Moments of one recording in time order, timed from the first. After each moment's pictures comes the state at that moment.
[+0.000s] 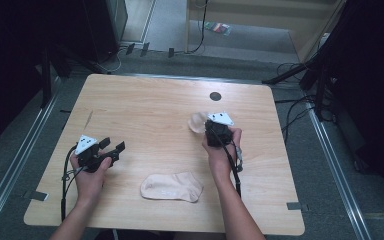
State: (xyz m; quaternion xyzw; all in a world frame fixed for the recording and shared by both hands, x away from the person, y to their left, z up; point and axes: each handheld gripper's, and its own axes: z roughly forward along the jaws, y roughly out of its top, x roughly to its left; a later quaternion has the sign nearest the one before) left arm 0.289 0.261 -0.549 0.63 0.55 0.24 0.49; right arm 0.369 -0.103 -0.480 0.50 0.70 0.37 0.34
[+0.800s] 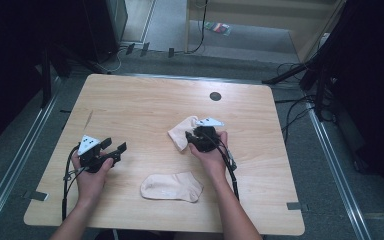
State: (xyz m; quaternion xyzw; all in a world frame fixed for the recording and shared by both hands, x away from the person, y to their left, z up) left arm 0.289 0.259 -0.550 0.64 0.54 0.24 0.48; right arm 0.381 -0.083 -0.521 0.47 0.76 0.41 0.17
